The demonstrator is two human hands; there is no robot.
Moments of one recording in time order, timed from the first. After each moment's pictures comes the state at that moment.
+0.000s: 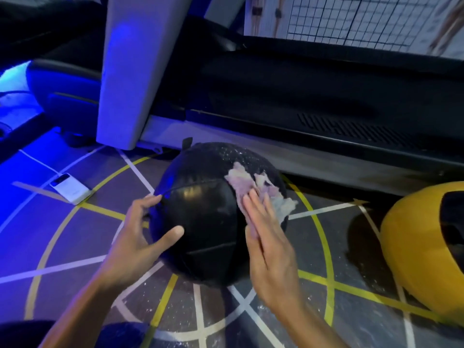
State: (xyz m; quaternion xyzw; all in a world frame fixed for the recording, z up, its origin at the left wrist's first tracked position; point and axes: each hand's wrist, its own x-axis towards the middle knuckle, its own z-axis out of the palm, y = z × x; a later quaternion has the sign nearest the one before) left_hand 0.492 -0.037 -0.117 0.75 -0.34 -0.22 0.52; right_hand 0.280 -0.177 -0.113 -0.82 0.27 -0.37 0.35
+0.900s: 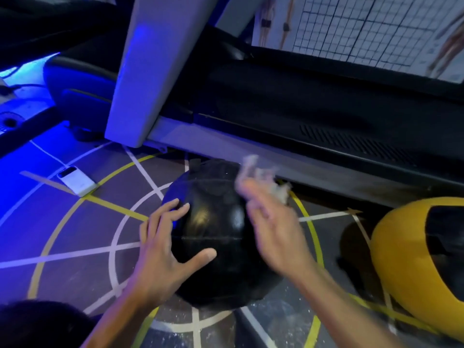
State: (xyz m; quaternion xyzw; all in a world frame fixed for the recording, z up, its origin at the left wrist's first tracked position) left_hand 0.434 -0.033 -0.113 0.79 -0.41 -0.08 0.44; right_hand 0.293 -0.205 -0.053 -0.88 0.23 -0.26 0.32
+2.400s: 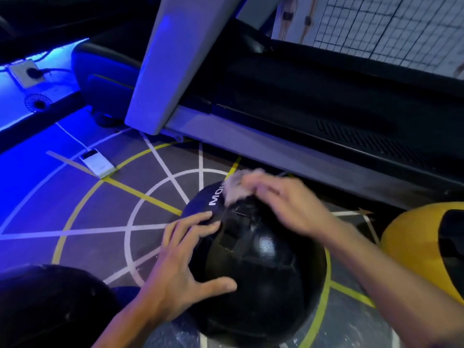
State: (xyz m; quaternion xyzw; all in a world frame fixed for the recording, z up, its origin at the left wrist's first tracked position) left_hand 0.403 0.002 -0.108 0.75 -0.49 -0.10 0.44; right_hand 0.297 -0.247 -0.040 -0.96 0.07 -0.10 0.27
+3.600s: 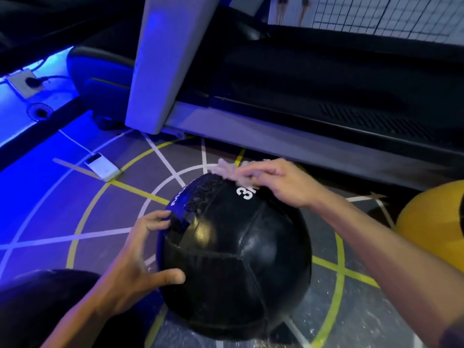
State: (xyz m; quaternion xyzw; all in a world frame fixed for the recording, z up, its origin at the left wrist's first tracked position) left_hand 0.474 0.054 -0.130 0.73 -0.46 -0.21 0.46; right_hand 0.333 -0.273 -0.060 -0.88 0.16 -0.04 0.45
